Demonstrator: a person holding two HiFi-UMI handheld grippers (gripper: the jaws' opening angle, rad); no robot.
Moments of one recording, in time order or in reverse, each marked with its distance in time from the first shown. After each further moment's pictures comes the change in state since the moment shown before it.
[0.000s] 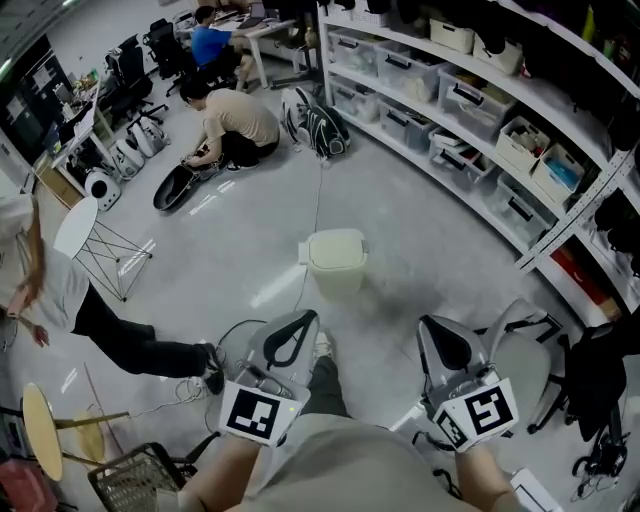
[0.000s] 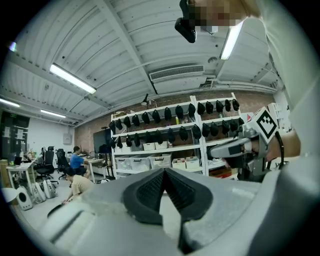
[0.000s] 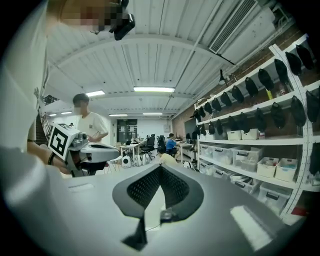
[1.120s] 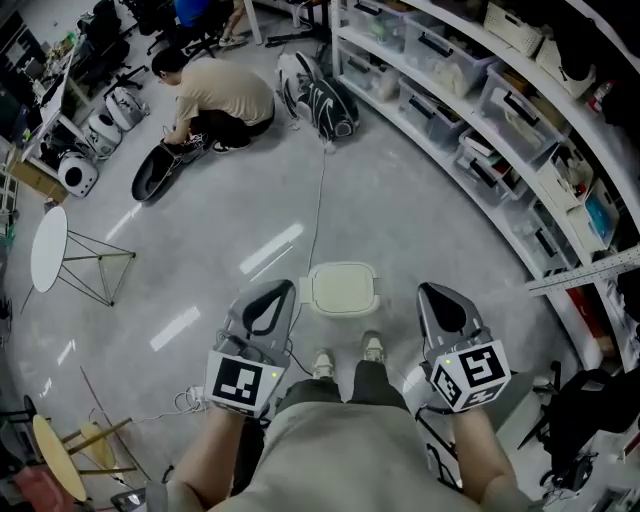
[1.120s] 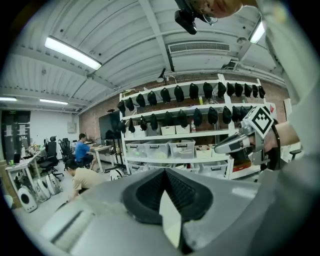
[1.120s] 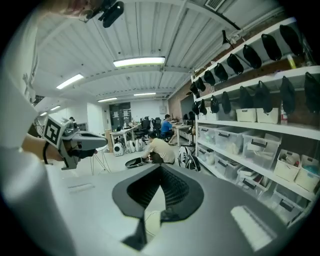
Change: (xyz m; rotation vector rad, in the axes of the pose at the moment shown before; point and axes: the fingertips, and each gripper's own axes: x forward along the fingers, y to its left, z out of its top) left arm 0.274 0.297 -0.039 -0.045 0.173 0.059; right arm 0.373 -0.185 -0.015 0.058 0.241 -0.013
